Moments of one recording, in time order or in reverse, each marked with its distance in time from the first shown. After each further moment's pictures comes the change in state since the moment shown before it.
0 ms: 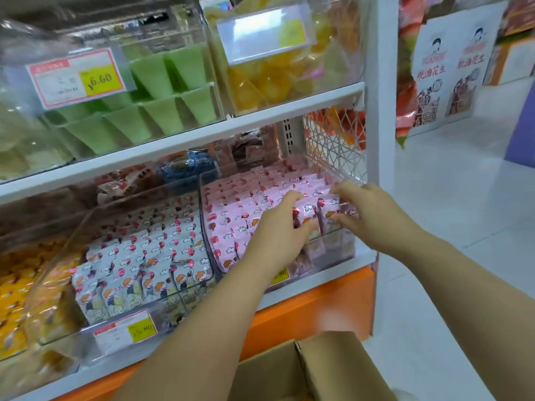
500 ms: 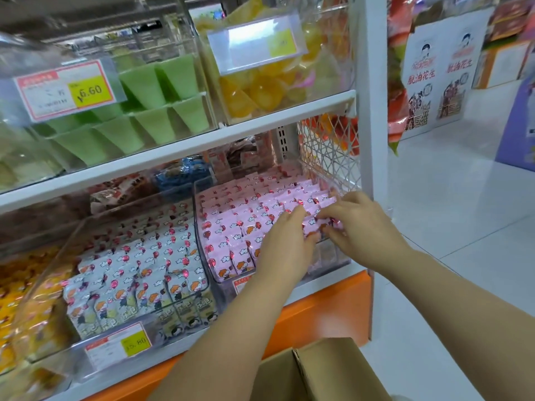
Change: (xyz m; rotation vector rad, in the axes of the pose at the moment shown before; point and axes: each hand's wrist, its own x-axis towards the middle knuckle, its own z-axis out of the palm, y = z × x) left_hand 0.007 -0.002 0.027 0.211 0.042 0.072; right_hand 0.001 0.016 0.027 -0.142 0.203 -0.229
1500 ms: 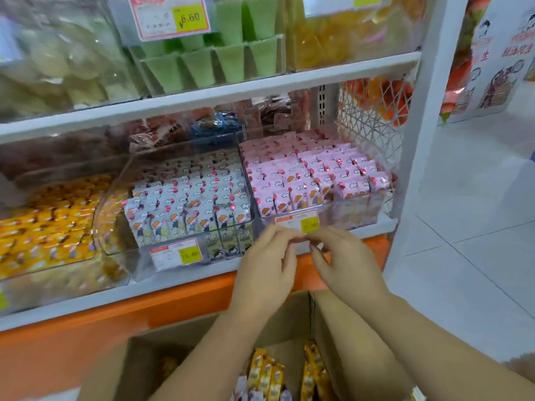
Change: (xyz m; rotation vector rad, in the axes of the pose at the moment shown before) left_hand -0.127 -0.063 -0.016 -0.187 0.224 0.078; right_hand -0.077 -0.109 0.028 0.231 -0.089 0.117
